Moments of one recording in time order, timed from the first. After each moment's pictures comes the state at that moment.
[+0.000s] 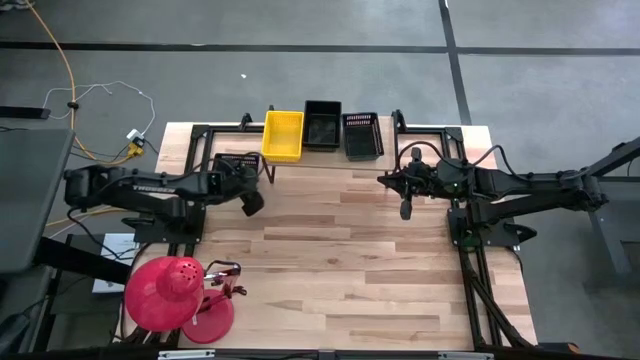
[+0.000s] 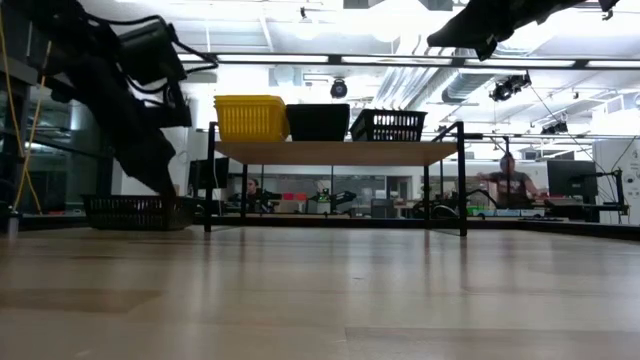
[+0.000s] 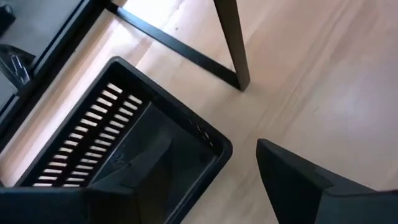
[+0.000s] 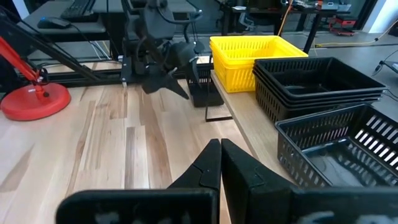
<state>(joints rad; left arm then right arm) 0.35 1.09 0.44 -0.40 -0.48 -0.18 -0.03 0.82 0.67 -0.12 0.22 0.00</state>
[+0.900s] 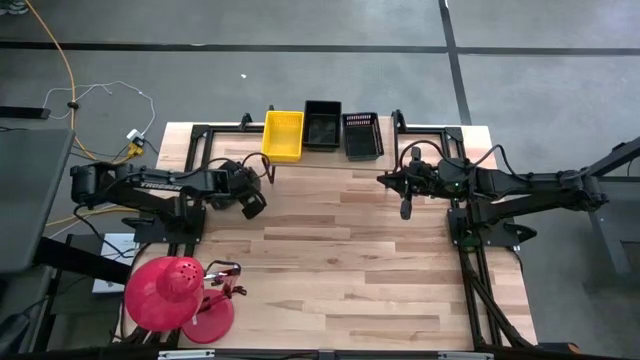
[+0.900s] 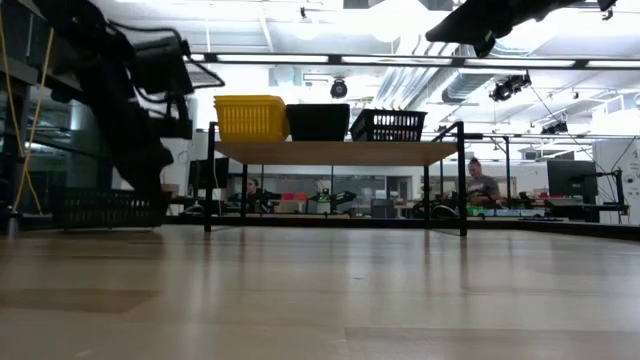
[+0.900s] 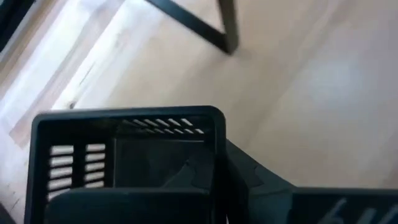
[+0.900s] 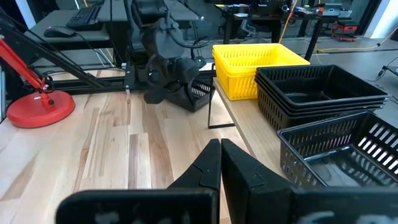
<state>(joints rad) 0.36 1.18 0.49 -0.50 -0.39 -0.27 -0.03 0.82 0.67 -0.09 0.21 0.00</state>
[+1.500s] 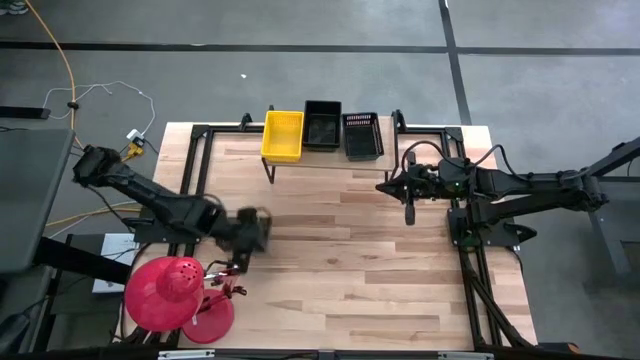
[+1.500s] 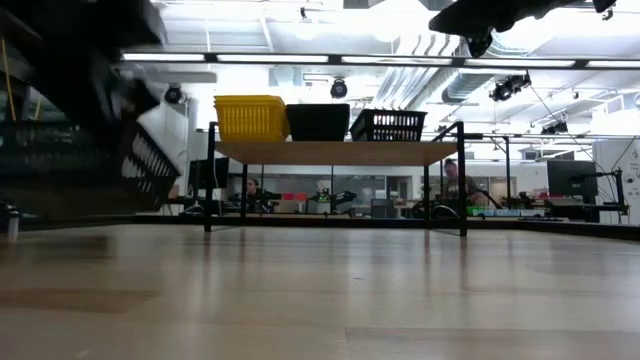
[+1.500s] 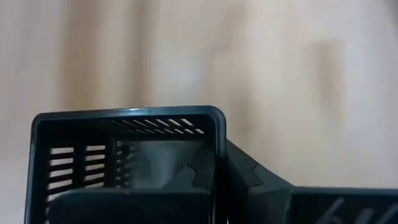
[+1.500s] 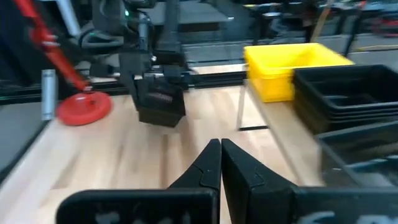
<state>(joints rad) -0.26 1.13 0.66 -0.56 -0.09 -0.34 -0.03 0.82 0.67 -0.09 0.07 0.03</state>
